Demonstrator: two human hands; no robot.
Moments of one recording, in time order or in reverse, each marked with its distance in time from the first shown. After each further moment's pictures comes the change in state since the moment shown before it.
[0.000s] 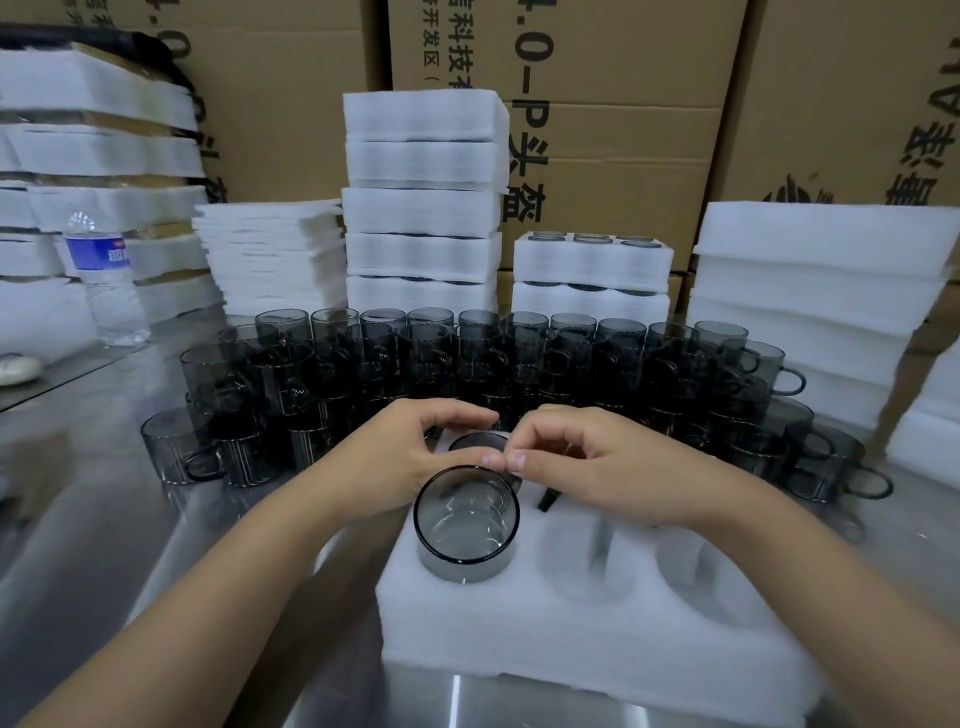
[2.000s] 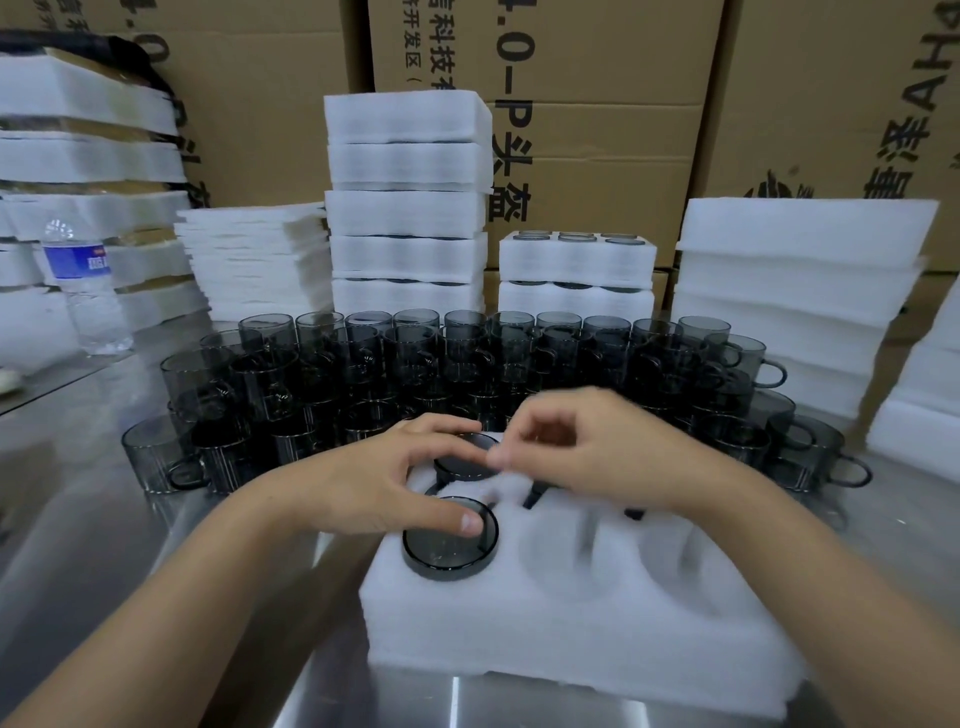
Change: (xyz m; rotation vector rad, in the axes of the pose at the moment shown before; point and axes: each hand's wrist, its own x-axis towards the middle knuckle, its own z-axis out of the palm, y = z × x) left_hand -0.006 0.000 -0.010 0.212 -0.367 -0.039; right_hand 0.000 -0.001 -0.007 -0.106 0.121 0.011
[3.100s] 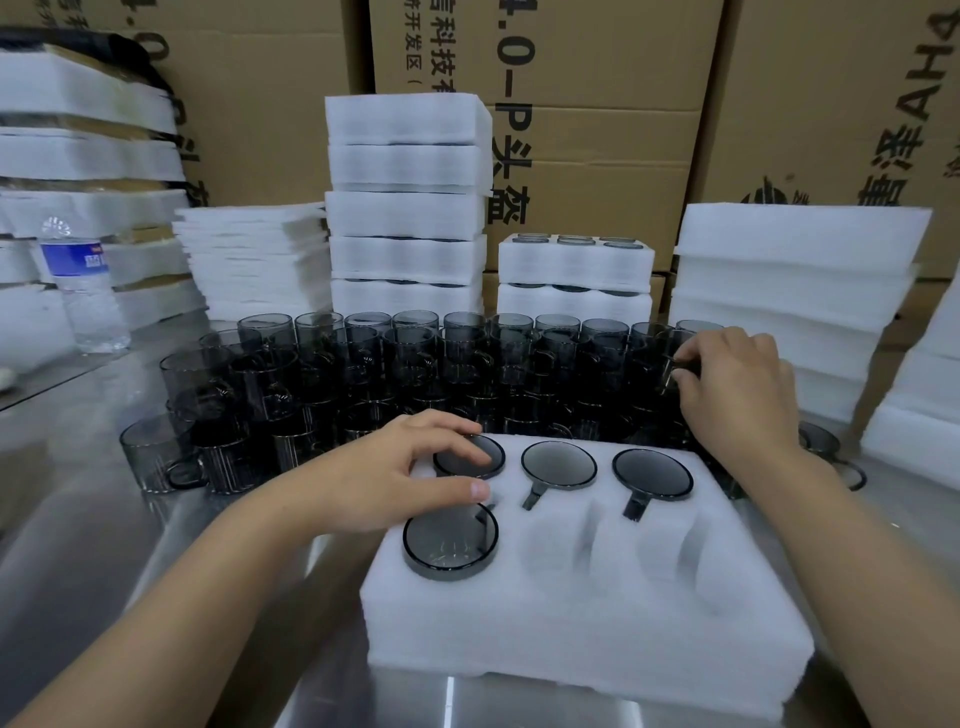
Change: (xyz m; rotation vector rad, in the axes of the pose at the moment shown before) left_hand 0.005 -0.002 0.008 0.011 0.166 0.027; right_hand -0.002 0.090 -0.052 -0.781 0.731 0.398
